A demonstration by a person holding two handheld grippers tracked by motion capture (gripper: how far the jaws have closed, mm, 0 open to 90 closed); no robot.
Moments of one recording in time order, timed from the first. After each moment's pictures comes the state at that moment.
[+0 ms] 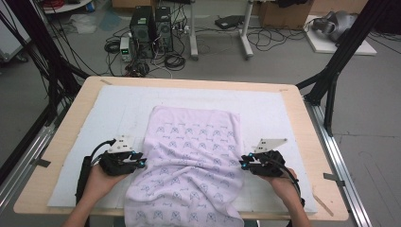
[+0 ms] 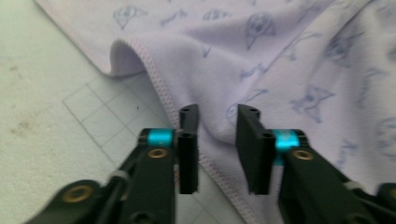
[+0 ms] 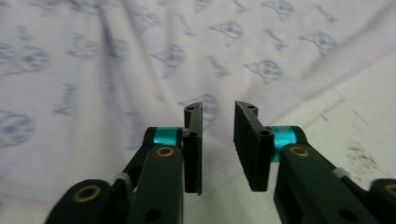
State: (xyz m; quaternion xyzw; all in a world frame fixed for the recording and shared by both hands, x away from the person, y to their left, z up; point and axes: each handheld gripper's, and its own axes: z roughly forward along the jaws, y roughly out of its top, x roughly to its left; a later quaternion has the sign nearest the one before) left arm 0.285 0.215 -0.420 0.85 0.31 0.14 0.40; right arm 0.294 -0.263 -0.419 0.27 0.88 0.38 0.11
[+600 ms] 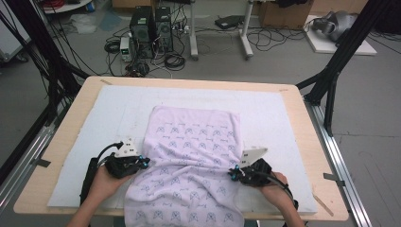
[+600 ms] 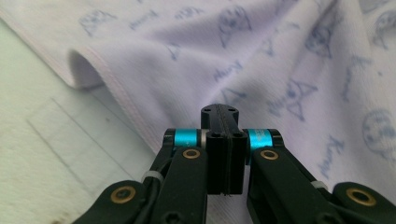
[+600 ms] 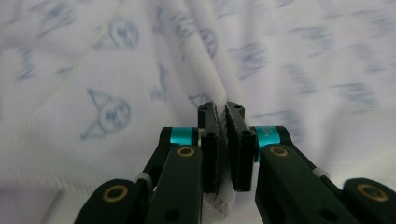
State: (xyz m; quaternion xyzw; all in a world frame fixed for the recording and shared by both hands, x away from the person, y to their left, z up) left arm 0.295 0.200 -0.426 0.86 0.30 0.15 0.39; right arm 0.285 -0.228 -0.420 0.19 0.92 0.34 0.10
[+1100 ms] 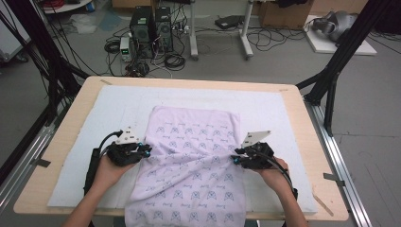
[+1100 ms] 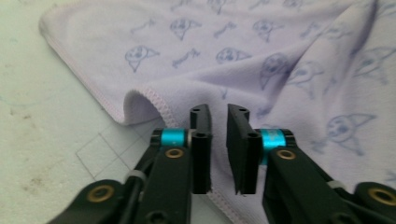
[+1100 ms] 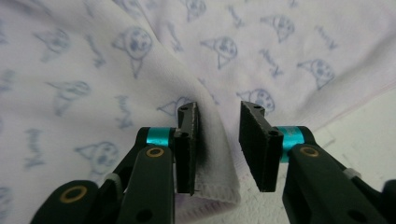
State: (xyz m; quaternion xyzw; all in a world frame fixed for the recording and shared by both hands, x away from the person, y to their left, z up) left arm 0.309 0.201 -0.412 0.84 0.31 0.16 0.41; right arm 0.318 -0.237 -0.410 0.25 0.90 0.34 0.13
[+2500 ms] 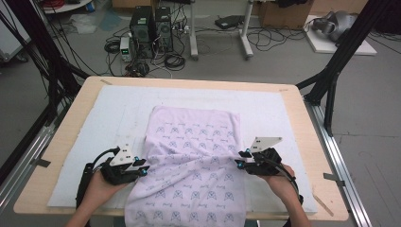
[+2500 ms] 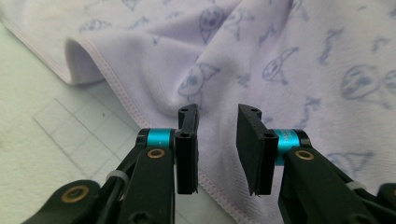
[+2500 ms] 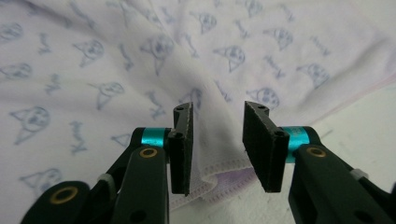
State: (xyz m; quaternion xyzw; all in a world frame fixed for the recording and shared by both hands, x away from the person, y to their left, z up) left arm 0.266 0.205 -0.418 0.86 0.27 0.16 0.40; right arm 0.294 -0.249 -0.399 0.24 0.88 0.37 0.14
